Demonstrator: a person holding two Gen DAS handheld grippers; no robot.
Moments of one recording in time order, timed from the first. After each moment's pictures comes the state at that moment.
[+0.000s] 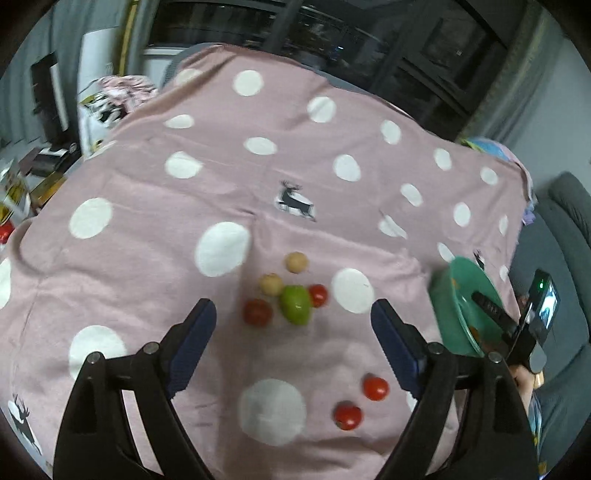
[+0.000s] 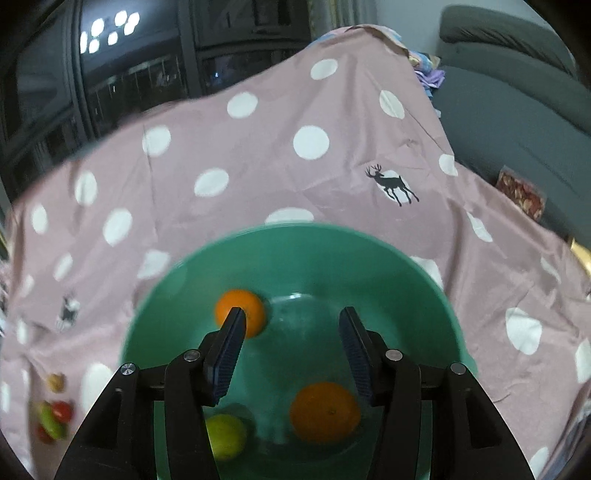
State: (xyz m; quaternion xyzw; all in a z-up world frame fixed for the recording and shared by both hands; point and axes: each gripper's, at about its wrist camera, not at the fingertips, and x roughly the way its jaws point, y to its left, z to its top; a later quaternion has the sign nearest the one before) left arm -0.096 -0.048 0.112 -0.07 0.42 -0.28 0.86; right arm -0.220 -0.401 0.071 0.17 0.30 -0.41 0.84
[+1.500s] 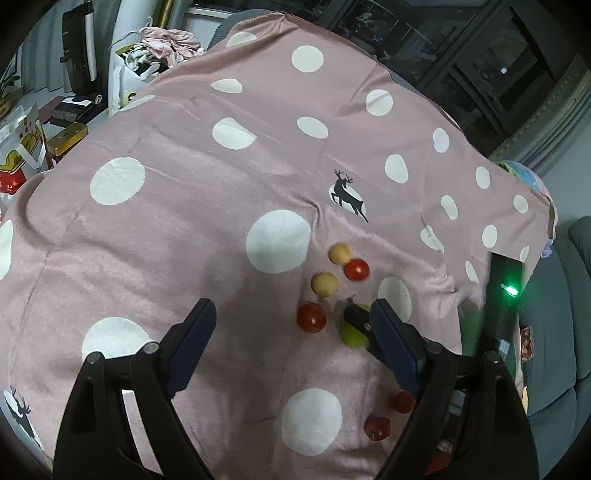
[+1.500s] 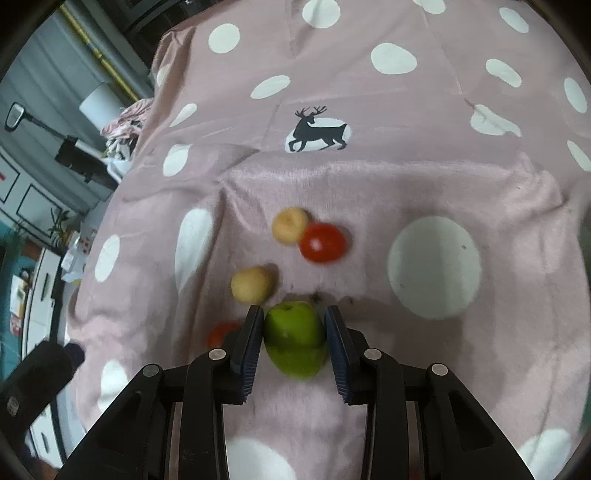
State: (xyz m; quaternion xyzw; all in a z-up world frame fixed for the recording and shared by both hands) left arm -0.055 -0.021 0.091 -0.12 0.48 -0.24 0.83; right arm -0.070 -0.209 0.023 0.19 0.48 -0.07 0.85
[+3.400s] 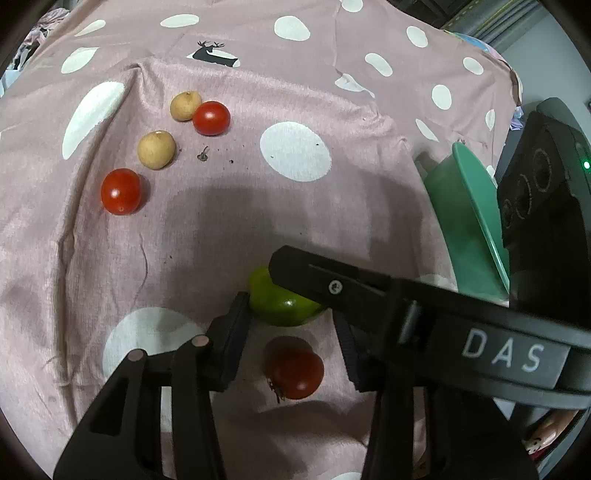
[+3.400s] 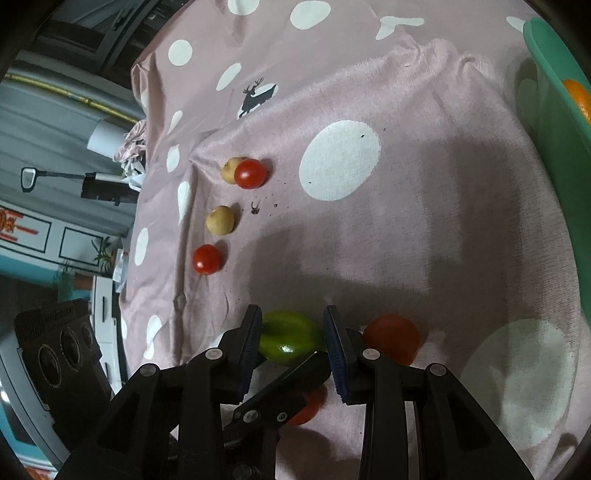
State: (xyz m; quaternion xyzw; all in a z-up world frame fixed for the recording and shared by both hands) left arm -0.121 -0.139 0.027 0.00 0.57 -0.37 0.74; right arm -0.148 -0.267 0.003 0.35 0.49 -0.03 0.79
